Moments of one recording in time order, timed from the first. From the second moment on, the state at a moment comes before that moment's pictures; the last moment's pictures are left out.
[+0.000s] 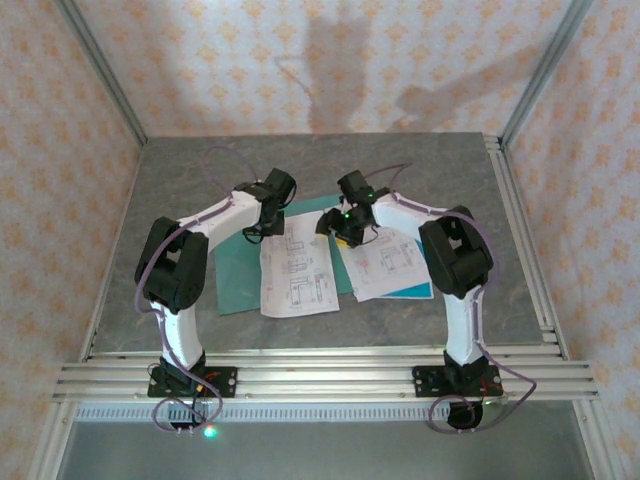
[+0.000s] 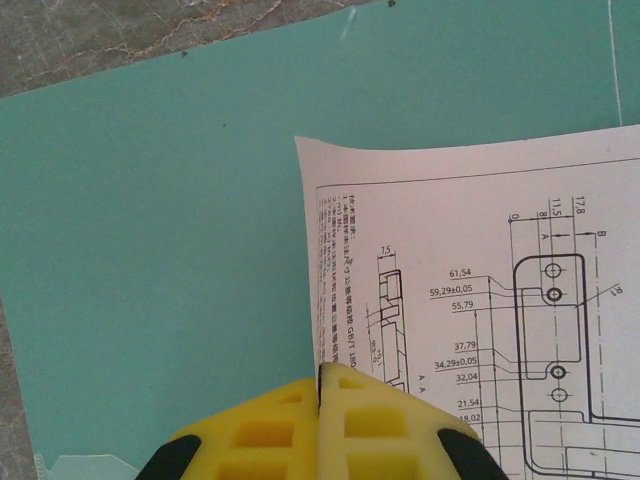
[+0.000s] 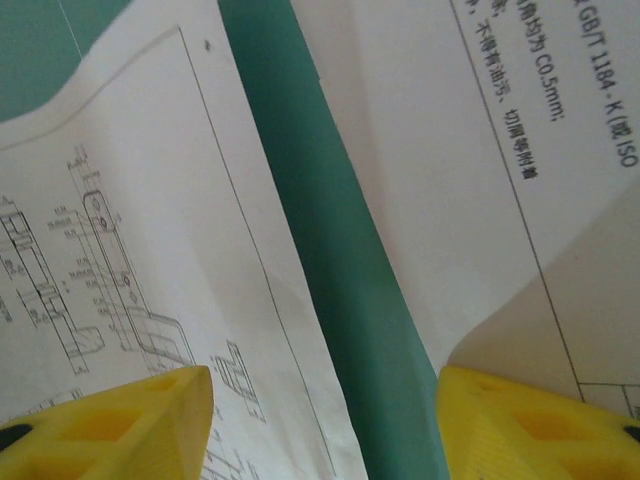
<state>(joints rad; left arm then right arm) -0.39 1.89 1.37 -0.79 -0.31 -0.45 0.52 2.06 1.44 -0.53 -0.41 0.77</state>
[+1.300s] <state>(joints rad) -0.39 1.97 1.42 -0.81 -0.31 -0.45 0.55 1.97 1.38 -0.43 -0.47 0.80</state>
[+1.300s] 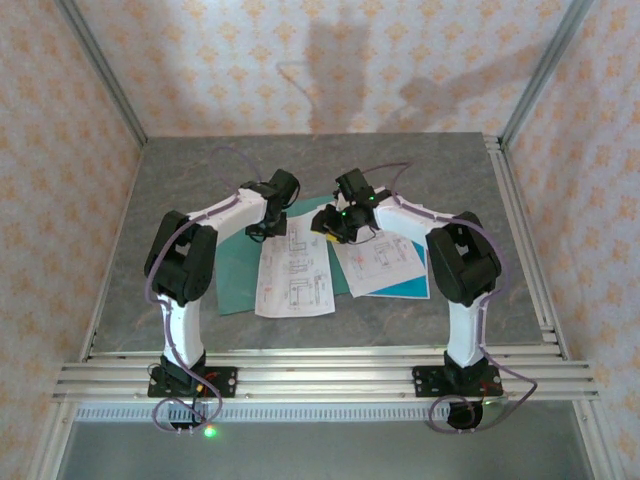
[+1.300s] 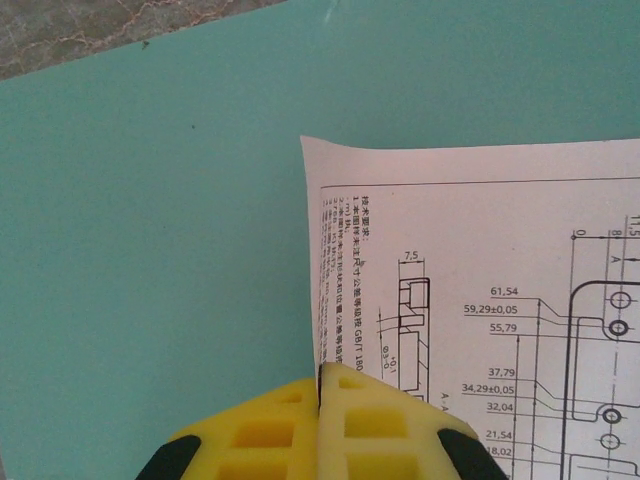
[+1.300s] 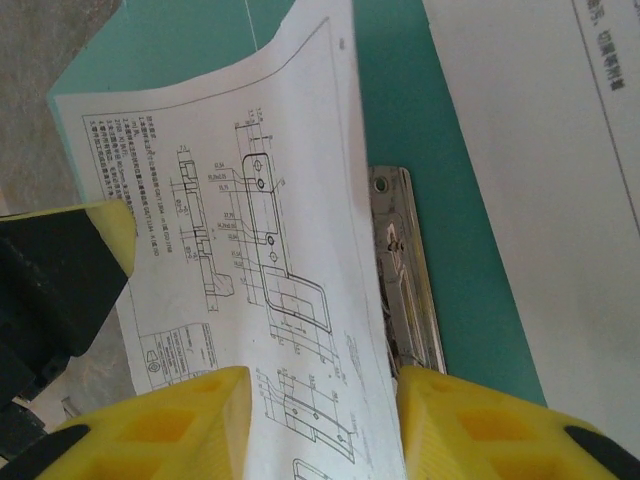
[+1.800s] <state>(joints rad) -0.39 1.98 1.45 -0.83 -0.31 -0.45 0.56 1.97 1.37 -0.43 -0.50 0.75</state>
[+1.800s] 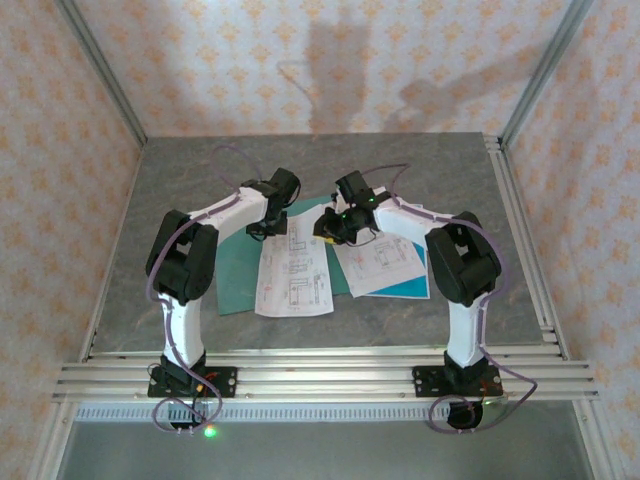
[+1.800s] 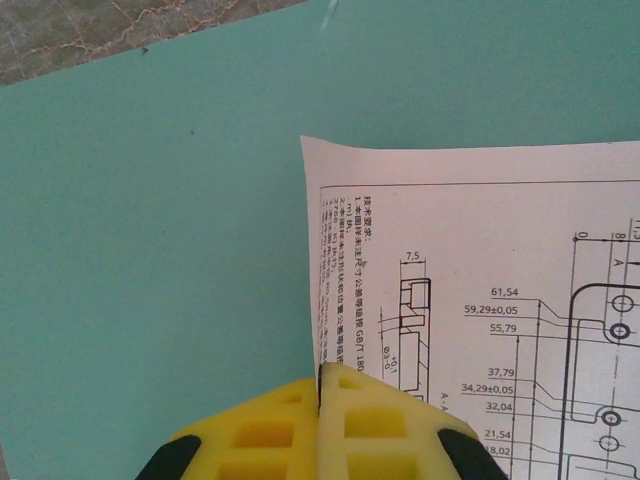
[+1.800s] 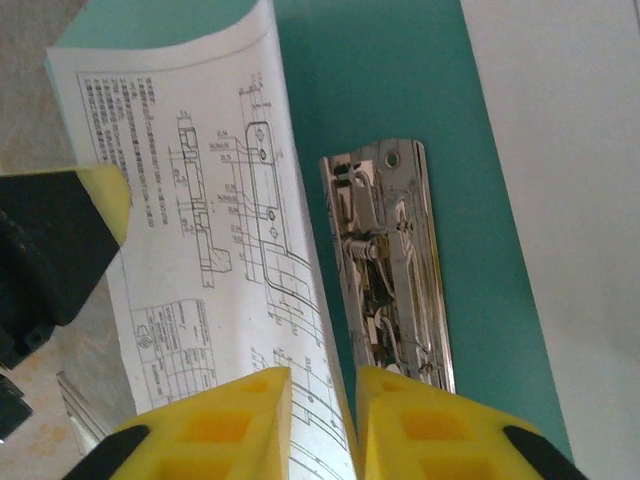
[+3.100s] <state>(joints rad) -0.05 1.32 0.74 -0.91 -0.08 -0.80 0.60 1.77 1.55 -0.62 0.01 0.34</state>
